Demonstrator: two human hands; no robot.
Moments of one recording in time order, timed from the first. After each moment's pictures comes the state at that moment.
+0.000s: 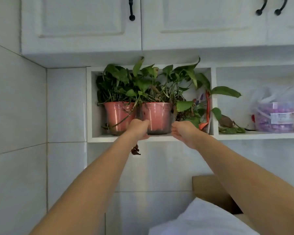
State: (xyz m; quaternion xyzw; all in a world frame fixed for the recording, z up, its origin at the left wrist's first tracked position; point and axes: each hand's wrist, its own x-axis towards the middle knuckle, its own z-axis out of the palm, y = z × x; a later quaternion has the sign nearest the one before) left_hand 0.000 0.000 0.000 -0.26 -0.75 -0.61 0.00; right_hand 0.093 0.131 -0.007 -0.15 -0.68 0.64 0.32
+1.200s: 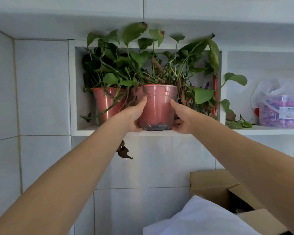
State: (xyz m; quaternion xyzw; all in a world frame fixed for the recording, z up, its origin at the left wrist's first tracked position) left_hand -0.049 0.018 0.020 -0.24 -0.66 -0.69 -0.18; right_hand 0.039 0.151 0.017 -0.19 -0.63 0.70 0.26
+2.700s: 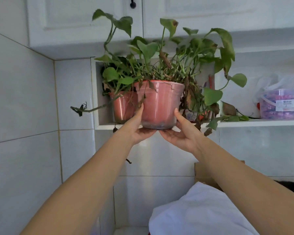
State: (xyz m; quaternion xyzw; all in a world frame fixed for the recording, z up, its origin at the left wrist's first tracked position) left_hand 0.047 -0.034 -0.024 -0.19 -0.44 -0.84 -0.26; right_hand 0.113 0.112 -0.050 -0.01 -0.38 0.91 0.16
